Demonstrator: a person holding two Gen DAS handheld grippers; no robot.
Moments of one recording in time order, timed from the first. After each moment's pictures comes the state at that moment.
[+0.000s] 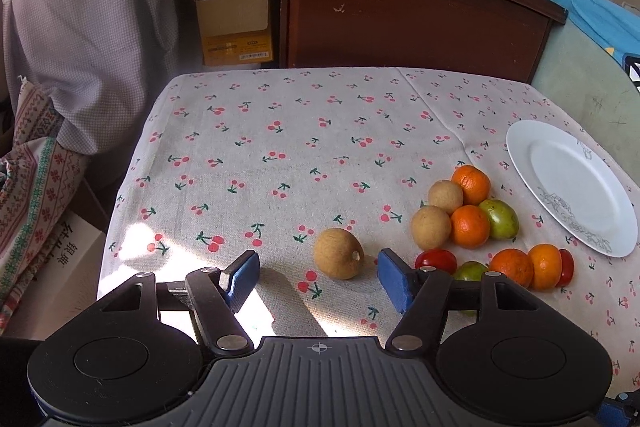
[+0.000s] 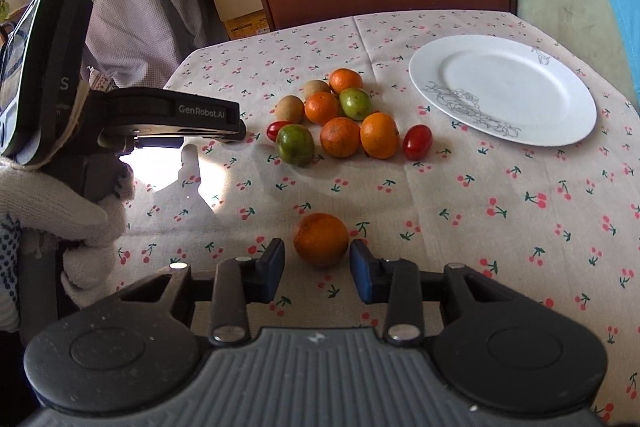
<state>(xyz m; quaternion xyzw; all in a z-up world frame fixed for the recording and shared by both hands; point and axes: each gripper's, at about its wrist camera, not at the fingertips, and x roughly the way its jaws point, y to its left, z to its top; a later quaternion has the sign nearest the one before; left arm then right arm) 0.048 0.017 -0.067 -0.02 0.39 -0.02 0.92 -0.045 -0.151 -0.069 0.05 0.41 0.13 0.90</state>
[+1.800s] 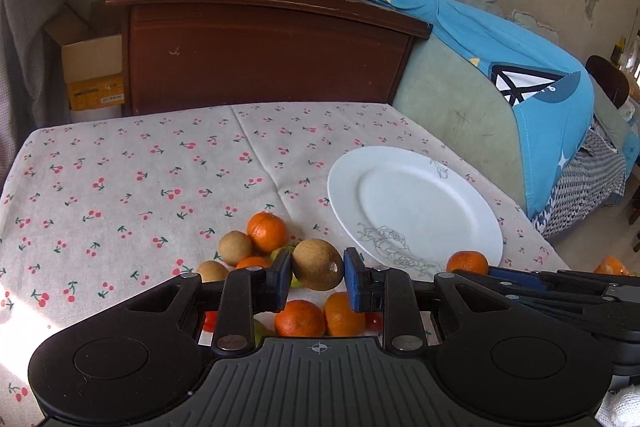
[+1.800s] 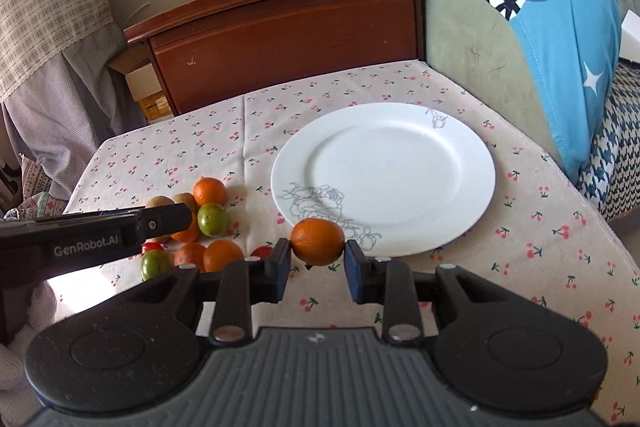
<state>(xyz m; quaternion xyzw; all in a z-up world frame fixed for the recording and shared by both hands) 0.052 -0.068 -0.035 -0.05 0.35 -0.18 0.92 0.012 -0.245 -0.039 0.08 0.36 0.03 0.93</state>
